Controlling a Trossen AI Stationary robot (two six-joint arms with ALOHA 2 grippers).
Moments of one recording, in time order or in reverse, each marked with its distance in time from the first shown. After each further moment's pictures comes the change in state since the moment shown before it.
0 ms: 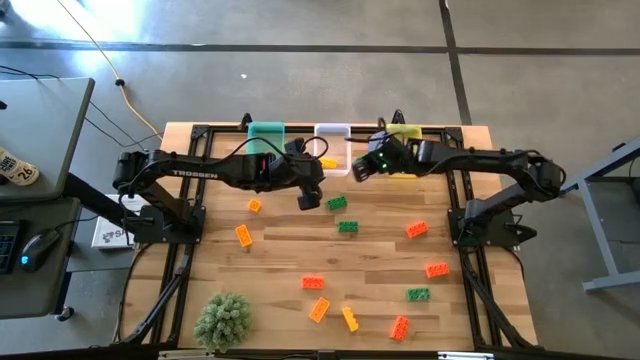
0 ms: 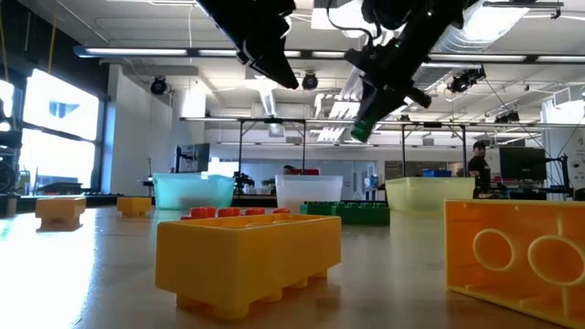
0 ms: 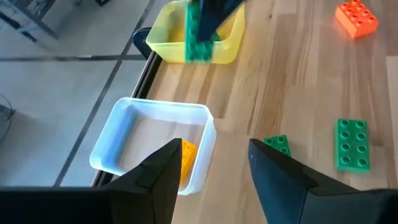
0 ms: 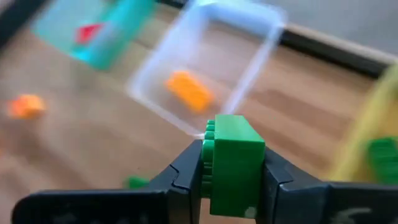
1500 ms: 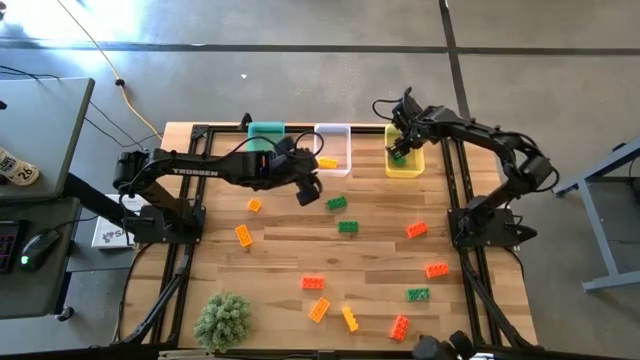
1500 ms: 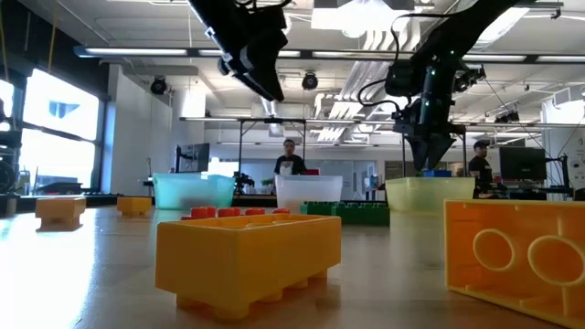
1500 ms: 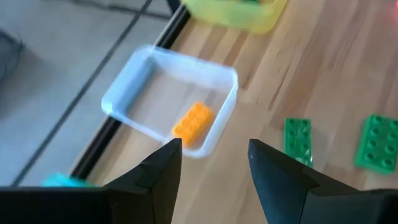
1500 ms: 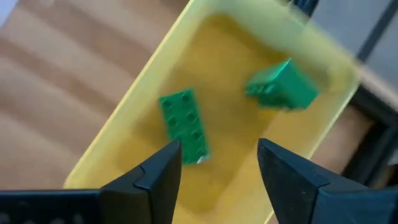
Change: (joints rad) left arm 0.025 0.000 0.000 -0.133 -0.069 -0.232; right arm -0.507 0.122 0.000 -0.271 -0.160 -0.499
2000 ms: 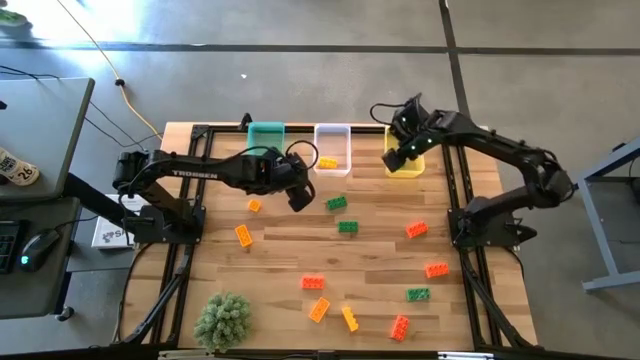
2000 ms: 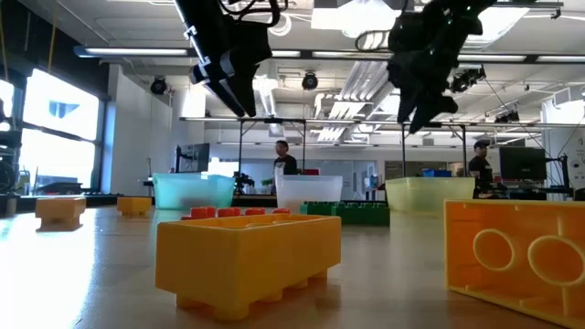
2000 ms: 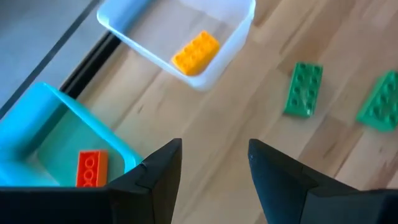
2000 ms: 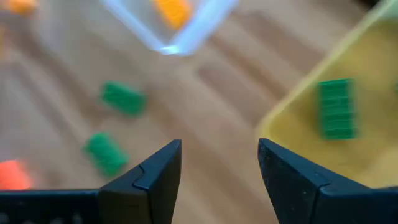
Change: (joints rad) left arm -0.041 0.000 0.000 -0.254 -0.003 -0.294; right arm 0.188 -0.200 0.049 -0.089 -0.348 0.140
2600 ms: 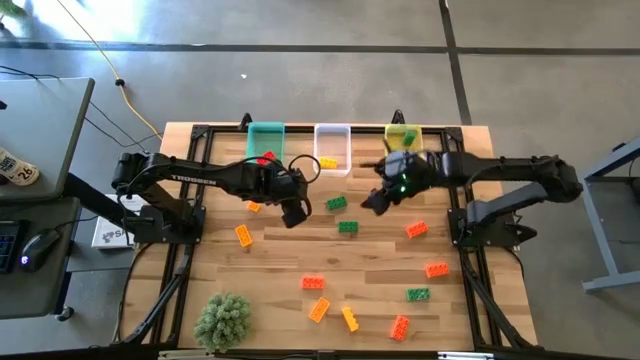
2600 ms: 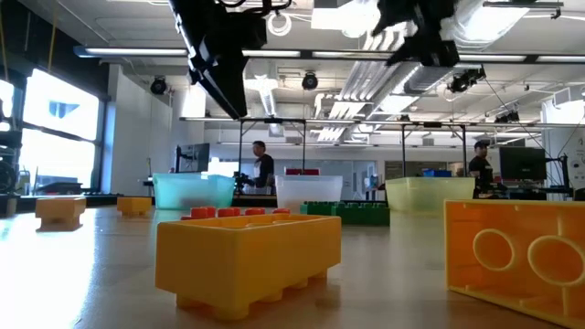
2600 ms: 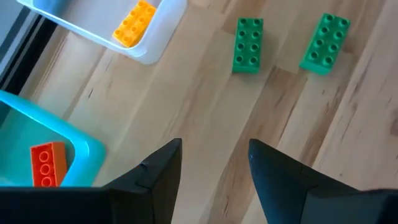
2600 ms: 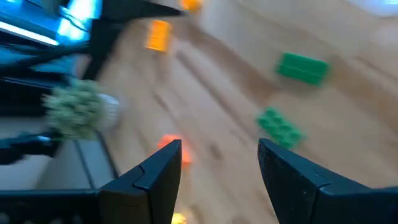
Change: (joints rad) left arm -0.061 0.000 0.000 -0.054 0.140 0.047; right arm 0.618 -0.090 0.000 0.263 0.125 0.641
